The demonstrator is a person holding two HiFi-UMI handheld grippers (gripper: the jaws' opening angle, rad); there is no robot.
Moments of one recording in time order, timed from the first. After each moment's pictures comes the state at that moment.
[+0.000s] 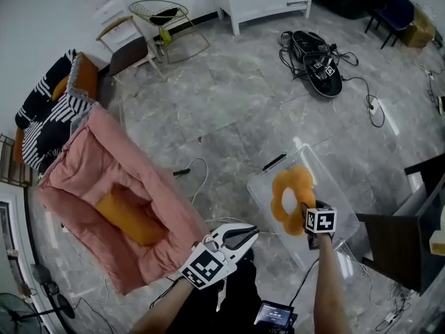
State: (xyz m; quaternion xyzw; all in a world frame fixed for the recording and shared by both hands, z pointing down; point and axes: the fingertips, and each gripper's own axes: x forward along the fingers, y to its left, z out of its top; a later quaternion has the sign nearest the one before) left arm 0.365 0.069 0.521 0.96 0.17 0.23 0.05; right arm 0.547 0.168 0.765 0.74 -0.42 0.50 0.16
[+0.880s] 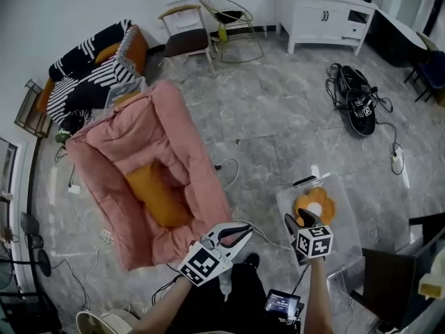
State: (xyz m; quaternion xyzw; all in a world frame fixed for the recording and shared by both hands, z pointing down) left arm 0.259 -0.011 0.495 0.98 0.02 0.21 0.06; right arm 0.400 0.022 0.647 0.66 -0.62 0.39 0.13
